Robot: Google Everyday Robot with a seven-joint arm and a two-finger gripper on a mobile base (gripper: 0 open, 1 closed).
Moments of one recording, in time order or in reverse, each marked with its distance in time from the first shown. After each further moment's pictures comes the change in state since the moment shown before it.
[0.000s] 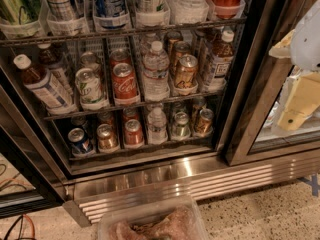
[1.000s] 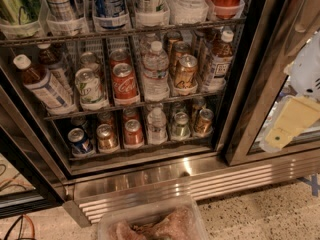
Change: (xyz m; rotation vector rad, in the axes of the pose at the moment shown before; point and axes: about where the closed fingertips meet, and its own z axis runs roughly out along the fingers) arm 0.017 0.015 0.022 0.072 0.035 0.227
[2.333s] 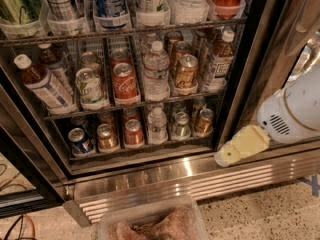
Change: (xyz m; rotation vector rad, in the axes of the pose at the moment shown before) arm -0.006 0.040 0.076 -0.090 -0.126 0.421
